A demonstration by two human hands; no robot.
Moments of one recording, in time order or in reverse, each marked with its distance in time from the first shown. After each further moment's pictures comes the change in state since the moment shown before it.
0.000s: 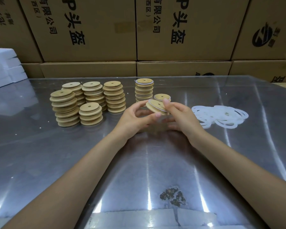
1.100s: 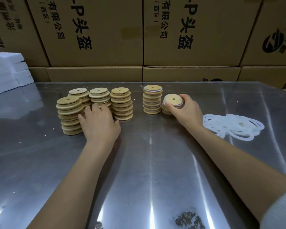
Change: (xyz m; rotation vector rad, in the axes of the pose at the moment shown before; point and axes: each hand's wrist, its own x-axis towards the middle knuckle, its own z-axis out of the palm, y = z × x) left_hand 0.002 0.012 -0.069 1.500 0.625 -0.189; right_hand 0.099 0.032 -0.002 -0.659 0.380 -0.166
